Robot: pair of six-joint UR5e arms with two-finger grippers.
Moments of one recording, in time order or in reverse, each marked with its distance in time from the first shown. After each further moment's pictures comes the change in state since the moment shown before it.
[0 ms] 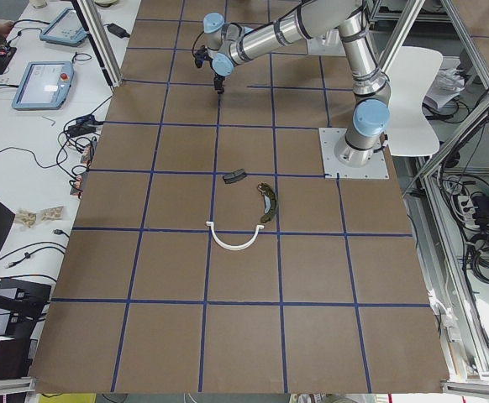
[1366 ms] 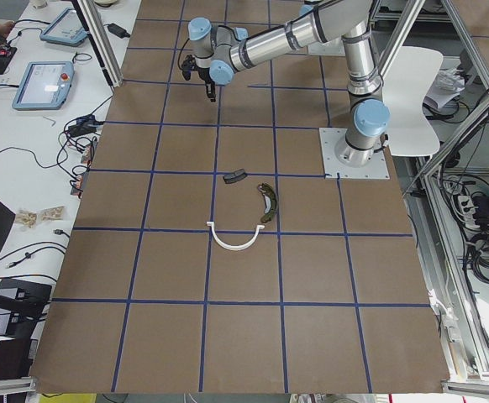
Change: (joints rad) left arm 0.283 0.175 -0.035 -0.163 0.052 0.094; right arm 0.148 -0.267 0.001 0.341 -0.057 0.306
